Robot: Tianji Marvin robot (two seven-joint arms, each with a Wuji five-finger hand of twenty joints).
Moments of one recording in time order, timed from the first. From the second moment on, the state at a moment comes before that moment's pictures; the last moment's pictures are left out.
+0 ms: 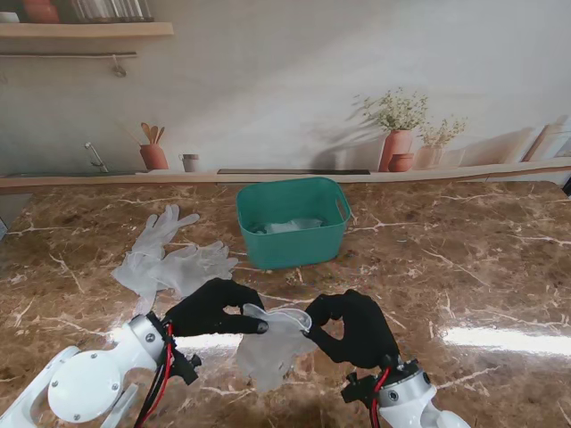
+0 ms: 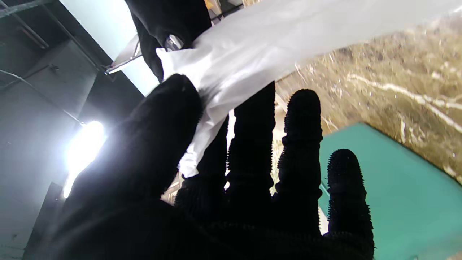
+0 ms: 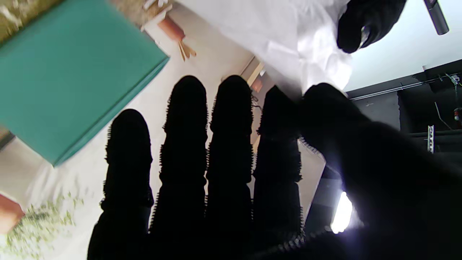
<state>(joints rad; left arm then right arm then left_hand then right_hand) 1.85 -1.07 -1.31 -1.99 0.06 -0.20 -0.34 -2.05 -1.17 1.26 -1.95 -0.66 -0.37 -0.41 0.85 -0.55 0.55 -0.16 0.99 -0.04 0.86 0.13 1.30 0.06 0.46 0.40 0.87 0.19 0.57 0.70 0.09 0.25 0.96 0.77 0.40 -0.69 1.17 -0.22 0.99 -0.24 0.91 0.83 1.17 -0.08 0.61 0.83 1.02 0.00 0.80 0.68 0.56 0.16 1.24 0.74</state>
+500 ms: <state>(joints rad) 1.76 -1.04 -1.24 -1.85 0.05 -0.09 -0.41 -2.03 -1.14 1.21 -1.95 -0.44 -0.14 -0.21 0.88 -0.50 0.52 -0.16 0.97 -0.01 0.86 0.18 1.30 0.06 0.46 0.37 0.87 0.19 0.57 0.70 0.08 0.25 0.96 0.76 0.40 -0.69 1.17 -0.22 0.99 -0.22 0.93 0.79 1.19 -0.06 0.60 0.83 1.03 0.01 0.81 0.68 0.58 0.17 1.28 0.75</state>
